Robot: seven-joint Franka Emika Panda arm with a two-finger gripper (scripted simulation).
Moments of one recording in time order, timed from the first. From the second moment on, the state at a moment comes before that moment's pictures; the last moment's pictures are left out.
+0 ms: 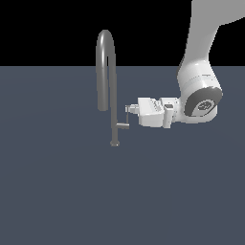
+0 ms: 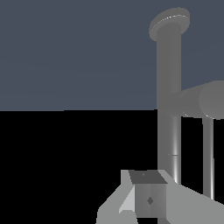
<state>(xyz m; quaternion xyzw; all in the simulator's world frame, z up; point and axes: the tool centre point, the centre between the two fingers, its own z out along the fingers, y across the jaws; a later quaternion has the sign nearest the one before) 0.024 -0.020 0.145 -0.47 0.52 0.48 0.52</state>
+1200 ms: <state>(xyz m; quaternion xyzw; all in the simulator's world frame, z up) -0.006 -0.018 0.157 -0.48 0.52 0.48 0.52</state>
